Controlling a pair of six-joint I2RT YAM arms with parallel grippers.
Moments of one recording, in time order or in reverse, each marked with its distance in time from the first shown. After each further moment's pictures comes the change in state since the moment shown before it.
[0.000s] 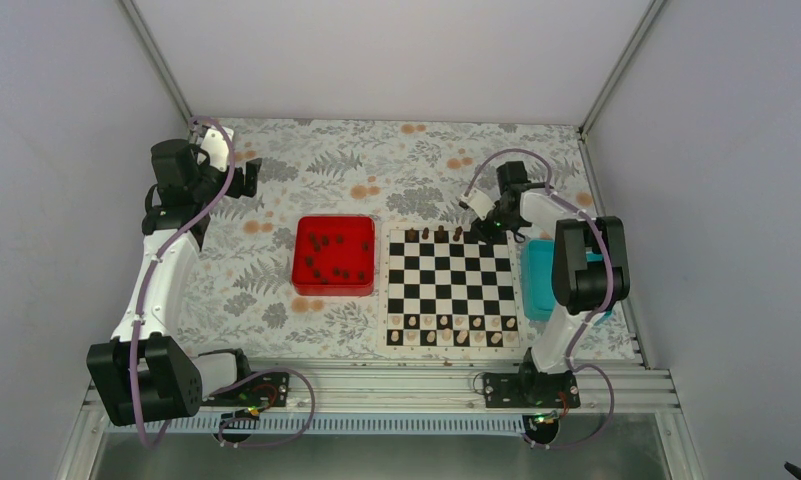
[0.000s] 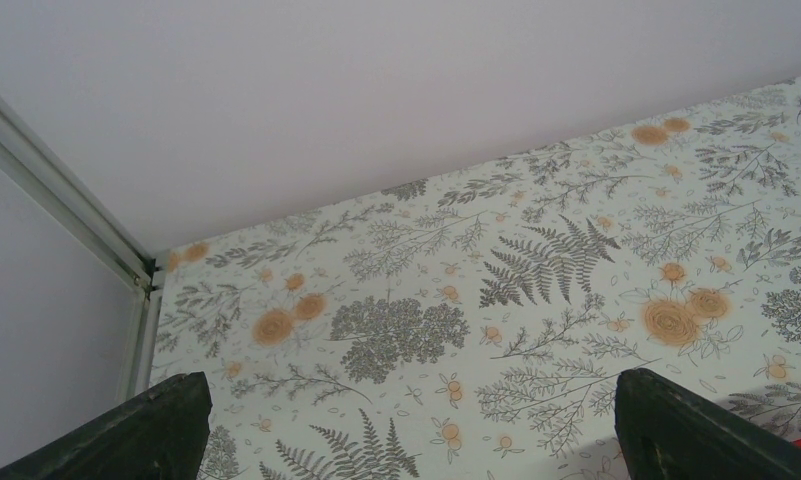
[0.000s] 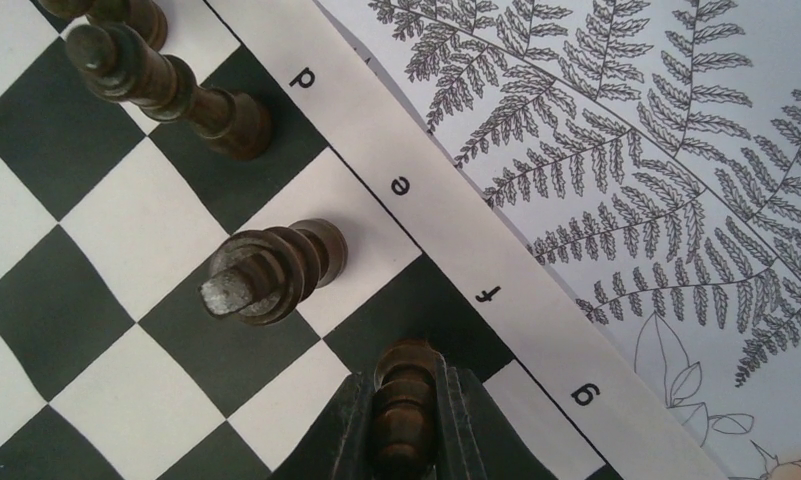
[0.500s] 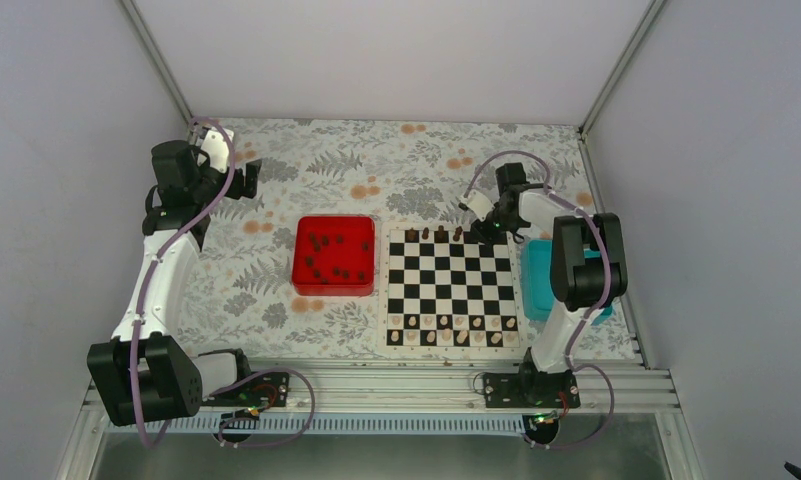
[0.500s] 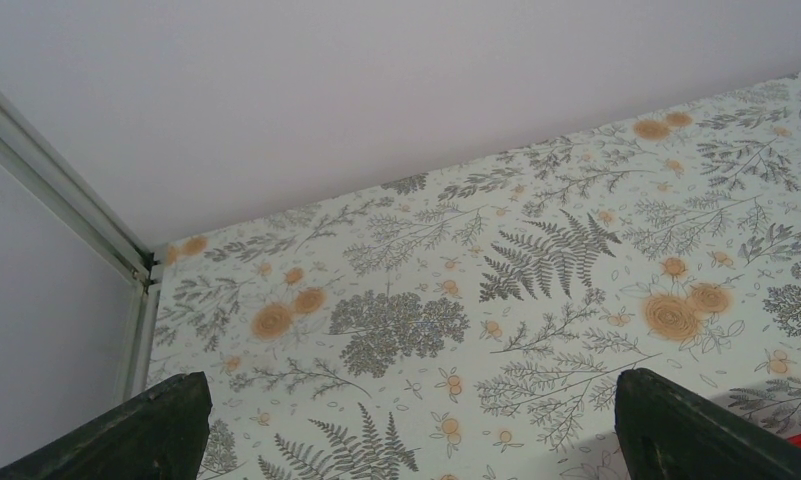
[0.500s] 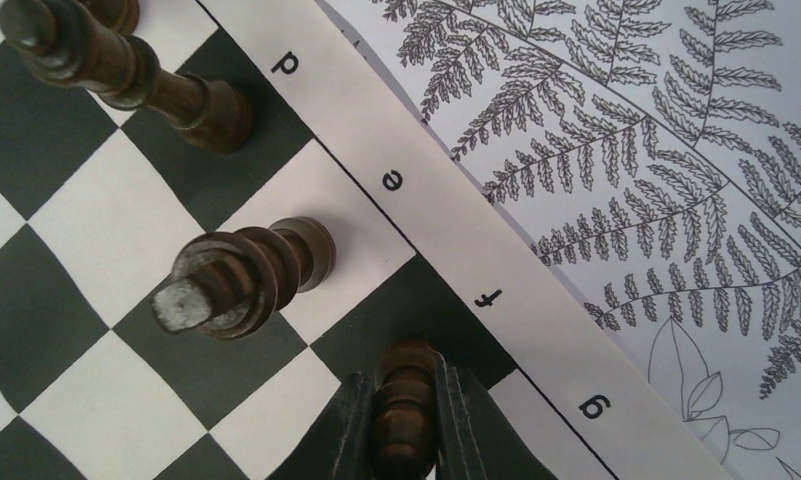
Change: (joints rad) left arm 0.002 0.000 -0.008 0.000 0.000 0.000; right arm 0.000 0.029 0.000 0.012 0.003 0.000
